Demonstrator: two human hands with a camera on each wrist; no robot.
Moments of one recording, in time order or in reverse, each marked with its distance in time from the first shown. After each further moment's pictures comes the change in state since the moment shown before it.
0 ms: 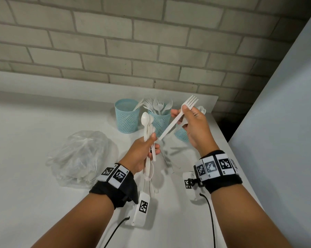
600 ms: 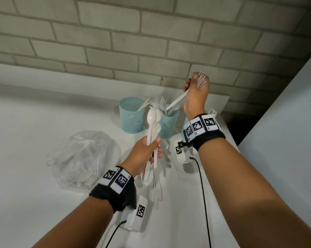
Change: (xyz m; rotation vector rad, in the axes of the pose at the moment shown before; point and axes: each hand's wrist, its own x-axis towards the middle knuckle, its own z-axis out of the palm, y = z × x) left_hand 0.020 -0.005 -0.012 0.182 0.008 0.063; right_hand 0.114 -0.003 0.043 0.195 0.335 -0.237
